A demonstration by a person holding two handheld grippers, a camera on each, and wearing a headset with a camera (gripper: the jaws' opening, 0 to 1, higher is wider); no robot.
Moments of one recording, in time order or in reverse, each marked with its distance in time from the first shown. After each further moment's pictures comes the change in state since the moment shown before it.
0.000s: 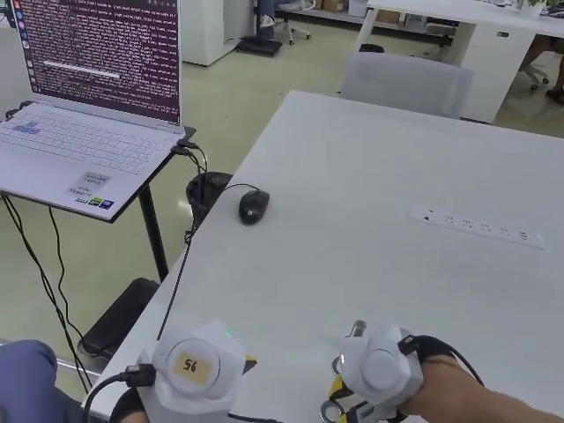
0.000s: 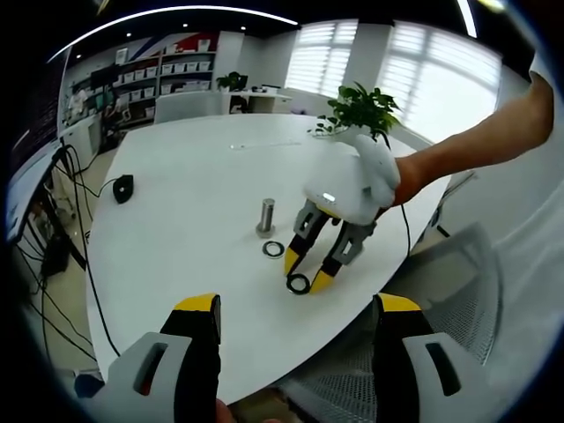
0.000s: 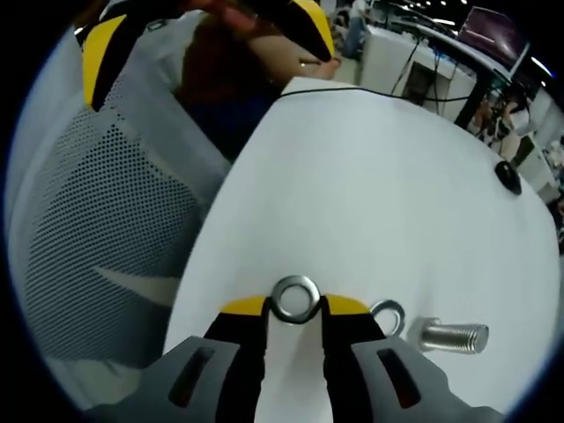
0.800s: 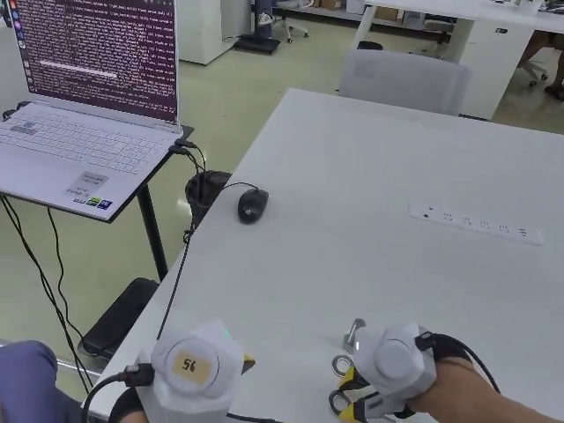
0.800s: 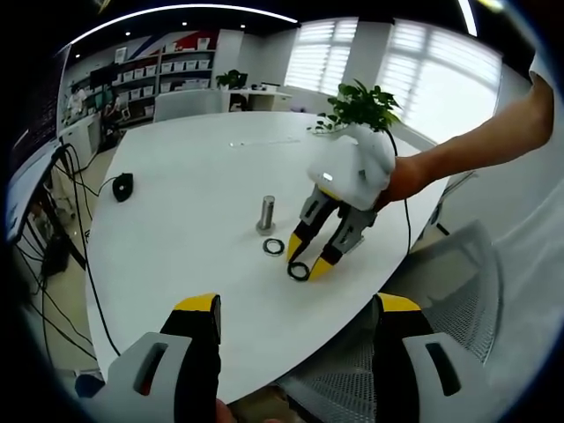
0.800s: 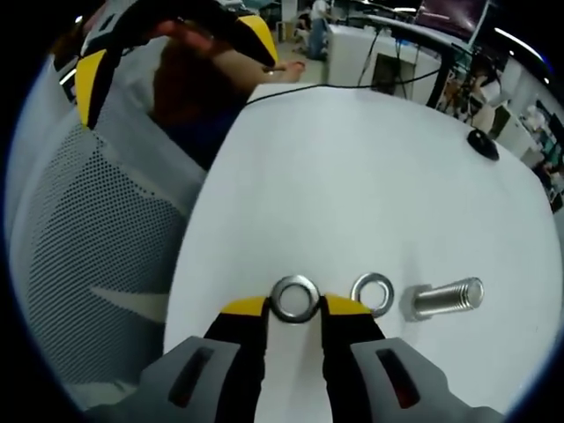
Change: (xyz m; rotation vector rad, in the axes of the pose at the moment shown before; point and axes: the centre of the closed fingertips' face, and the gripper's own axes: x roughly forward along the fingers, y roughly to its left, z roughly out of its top) left arm 0.001 0.000 -0.002 0.004 0.011 -0.004; right arm -0.010 -0.006 -0.008 0.134 -0.034 -0.058
